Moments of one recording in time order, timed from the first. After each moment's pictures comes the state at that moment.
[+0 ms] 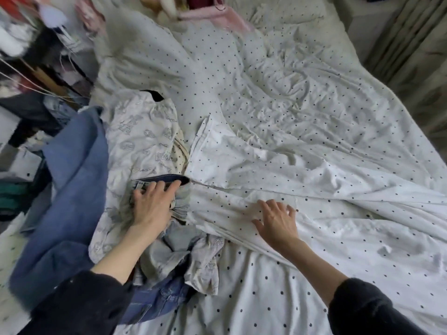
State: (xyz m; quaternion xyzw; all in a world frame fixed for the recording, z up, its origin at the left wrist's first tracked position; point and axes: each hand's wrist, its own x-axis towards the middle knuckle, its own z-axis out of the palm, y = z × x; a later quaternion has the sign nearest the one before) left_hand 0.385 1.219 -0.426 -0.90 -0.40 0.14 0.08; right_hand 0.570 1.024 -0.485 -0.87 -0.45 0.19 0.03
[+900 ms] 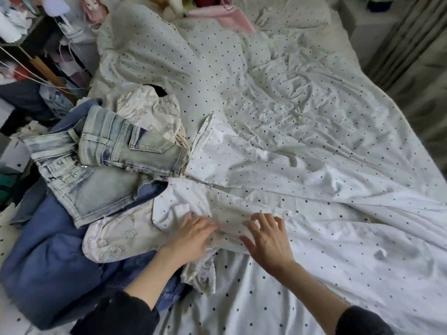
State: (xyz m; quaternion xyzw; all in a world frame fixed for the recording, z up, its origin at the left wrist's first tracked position) left_hand 0.382 1.157 -0.475 -0.96 -0.19 0.16 -0.14; right_hand 0.536 1.007 -0.504 -0.82 -0.55 0.00 0.14
